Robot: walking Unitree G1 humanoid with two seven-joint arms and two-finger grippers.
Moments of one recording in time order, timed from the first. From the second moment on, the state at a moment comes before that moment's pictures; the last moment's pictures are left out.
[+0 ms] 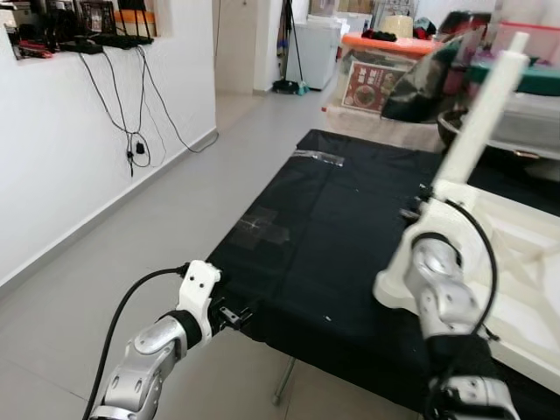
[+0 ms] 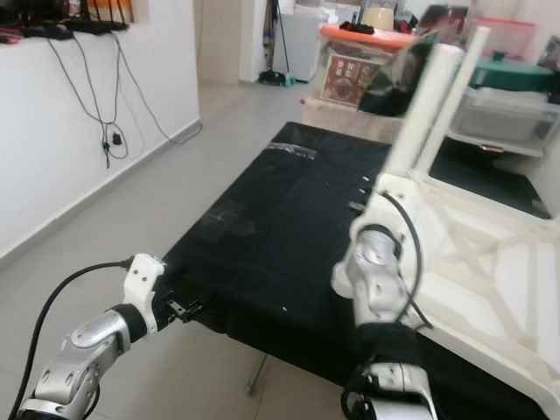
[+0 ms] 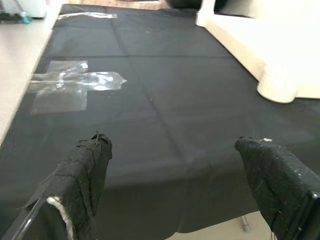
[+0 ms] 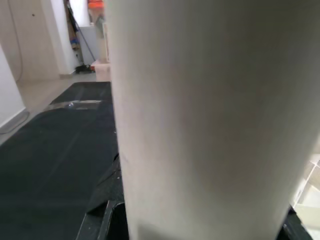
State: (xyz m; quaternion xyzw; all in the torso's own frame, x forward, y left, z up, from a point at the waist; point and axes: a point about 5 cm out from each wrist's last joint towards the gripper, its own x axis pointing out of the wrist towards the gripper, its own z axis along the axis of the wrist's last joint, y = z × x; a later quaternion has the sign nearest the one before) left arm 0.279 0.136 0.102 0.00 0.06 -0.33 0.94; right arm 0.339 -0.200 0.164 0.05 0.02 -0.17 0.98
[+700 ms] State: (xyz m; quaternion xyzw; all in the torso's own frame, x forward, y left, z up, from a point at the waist) left arm 0.283 0.129 0.103 0.00 0.06 -0.34 0.94; right arm 0.333 -0.145 0.210 0.03 -0.07 0.35 0.93
